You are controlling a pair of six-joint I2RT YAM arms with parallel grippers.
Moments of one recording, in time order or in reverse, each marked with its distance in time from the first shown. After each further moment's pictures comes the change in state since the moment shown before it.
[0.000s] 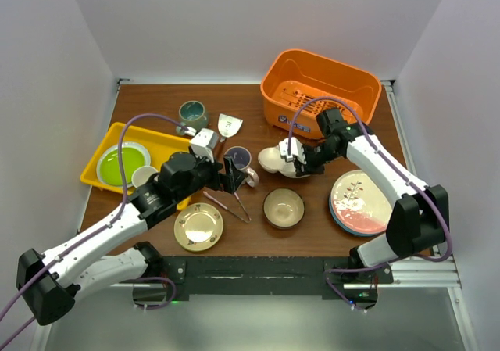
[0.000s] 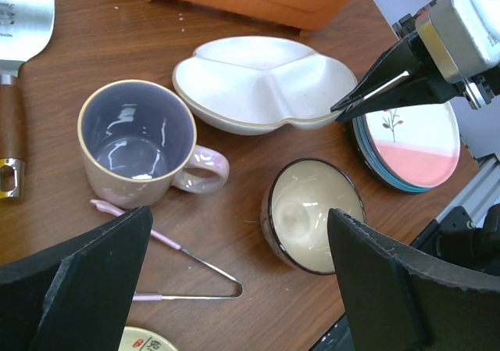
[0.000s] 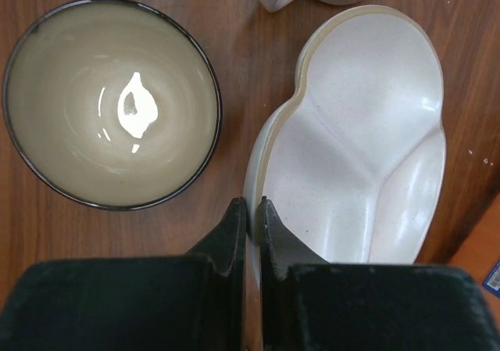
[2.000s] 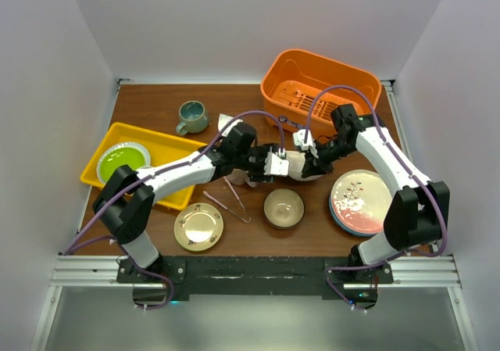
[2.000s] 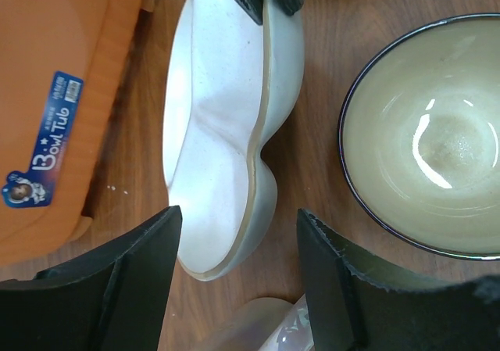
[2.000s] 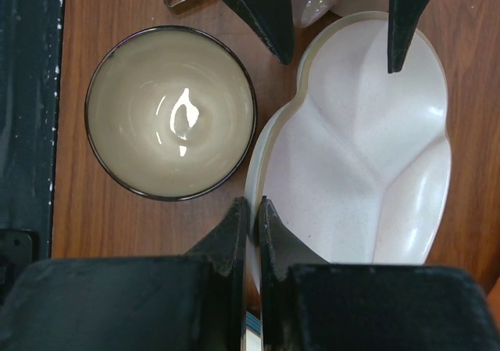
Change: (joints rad) left arm -0.002 0.755 0.407 0.029 0.543 1.319; right arm -0.131 0.046 0.082 -0.212 -0.187 -0.066
